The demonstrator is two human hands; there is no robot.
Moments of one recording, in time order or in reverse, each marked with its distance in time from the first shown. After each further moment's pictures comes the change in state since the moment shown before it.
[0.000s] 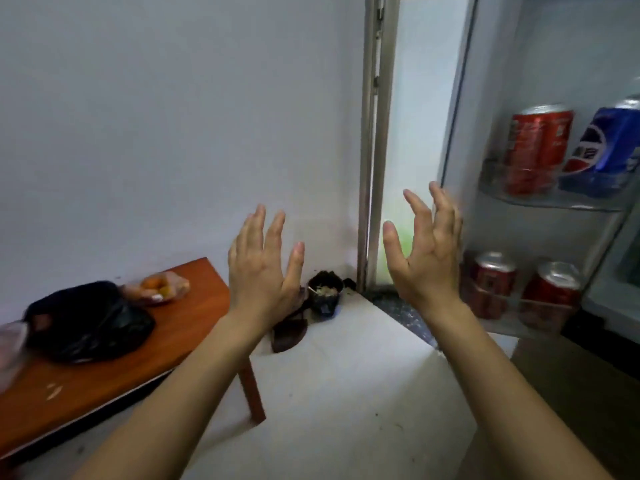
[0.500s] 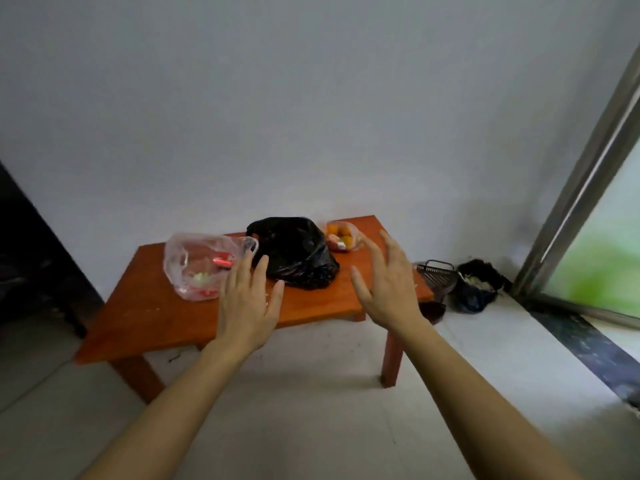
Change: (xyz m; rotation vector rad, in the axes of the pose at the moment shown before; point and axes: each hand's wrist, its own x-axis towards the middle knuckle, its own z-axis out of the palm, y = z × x) left_hand -0.175 -0.441 -0.204 0.355 -0.179 -0.485; right_hand -0.185 -0.375 0.303 0.313 -0.614 -0.244
